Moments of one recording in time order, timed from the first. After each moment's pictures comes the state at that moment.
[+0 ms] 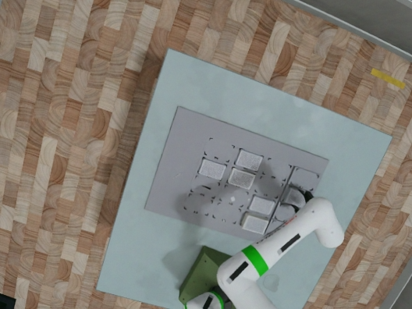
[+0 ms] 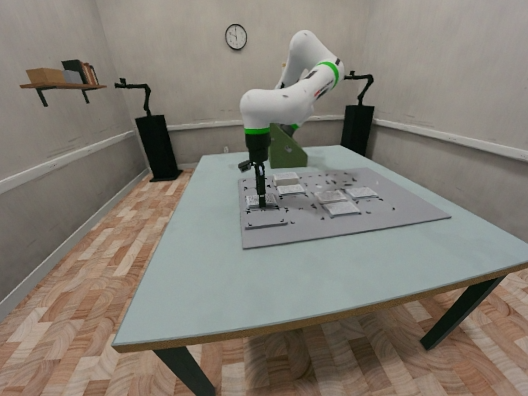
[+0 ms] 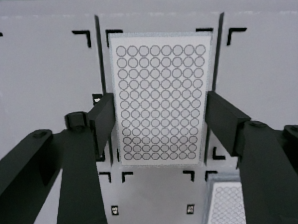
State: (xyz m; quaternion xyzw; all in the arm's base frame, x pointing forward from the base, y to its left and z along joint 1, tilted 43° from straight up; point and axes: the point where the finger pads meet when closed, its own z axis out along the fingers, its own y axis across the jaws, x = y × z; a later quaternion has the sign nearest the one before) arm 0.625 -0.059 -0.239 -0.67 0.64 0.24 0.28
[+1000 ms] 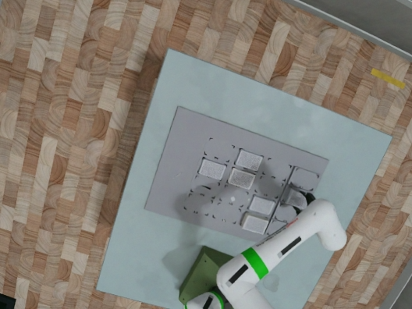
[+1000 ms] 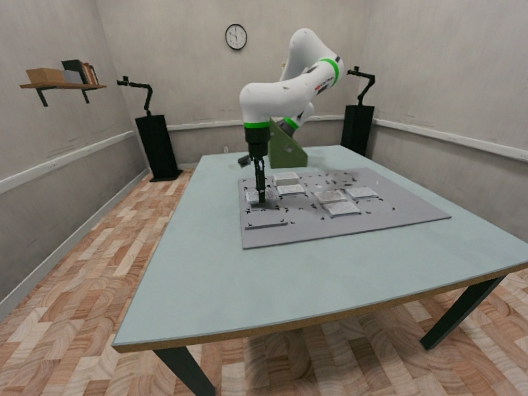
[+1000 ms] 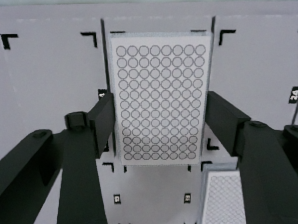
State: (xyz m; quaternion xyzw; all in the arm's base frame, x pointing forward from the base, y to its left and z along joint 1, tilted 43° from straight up) arm 0.624 -0.073 -0.225 -0.67 0.64 0.24 0.28
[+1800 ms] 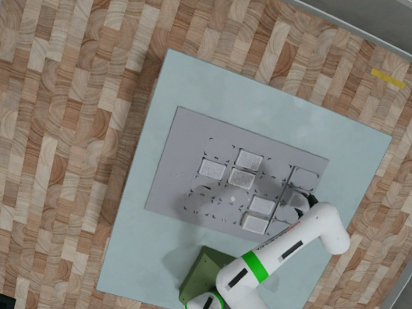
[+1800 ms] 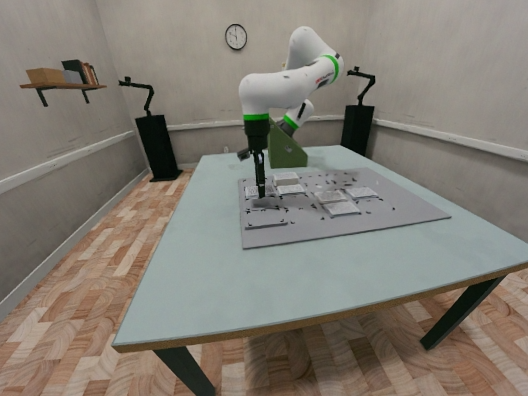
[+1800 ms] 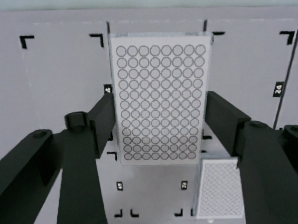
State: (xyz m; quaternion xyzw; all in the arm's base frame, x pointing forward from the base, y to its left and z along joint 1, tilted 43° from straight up) arm 0.623 -0.091 -0.205 -0.67 0.64 0.24 0.28
